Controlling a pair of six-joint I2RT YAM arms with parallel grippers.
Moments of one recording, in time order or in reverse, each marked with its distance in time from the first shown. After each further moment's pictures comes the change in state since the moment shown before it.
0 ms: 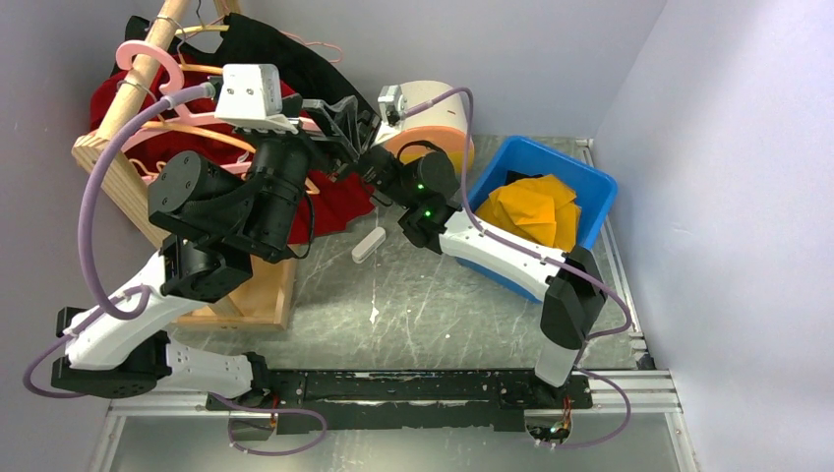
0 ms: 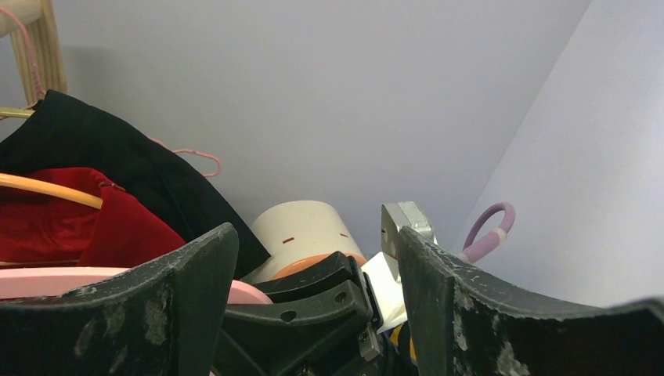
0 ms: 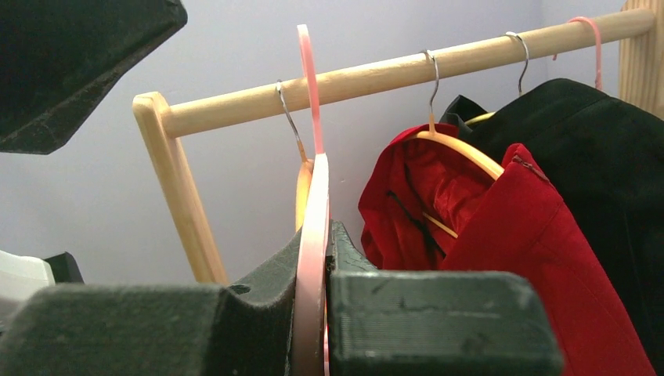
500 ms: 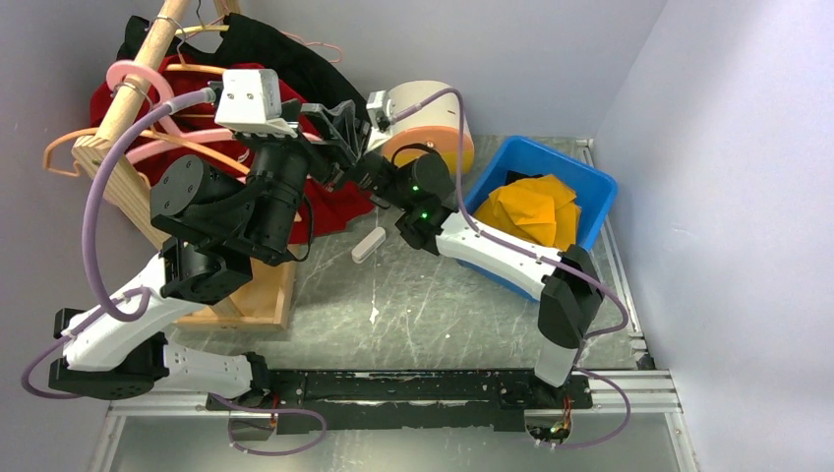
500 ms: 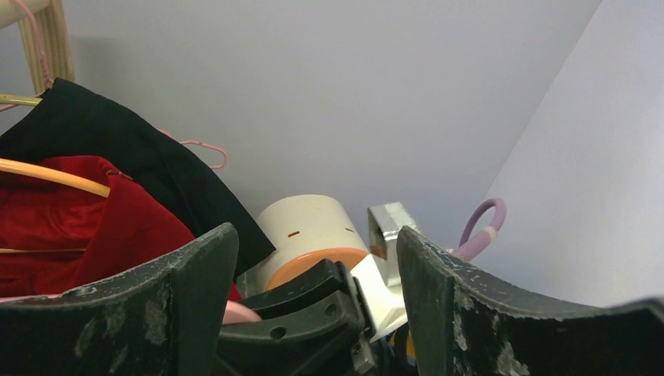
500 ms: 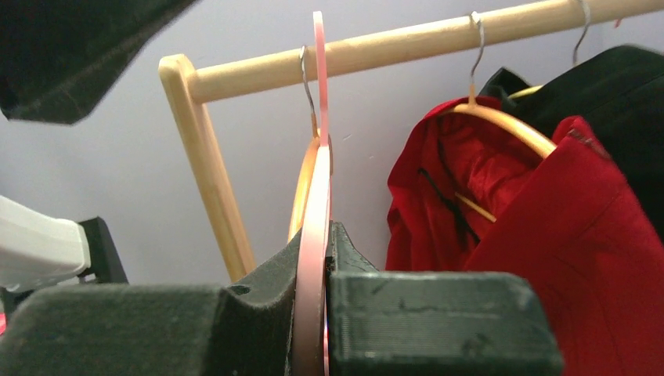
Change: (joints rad) left arm 0.000 -0.020 -0.039 0.004 -0.018 -0.010; right arm 0.005 0.008 -0.005 -0.006 -0.088 0.023
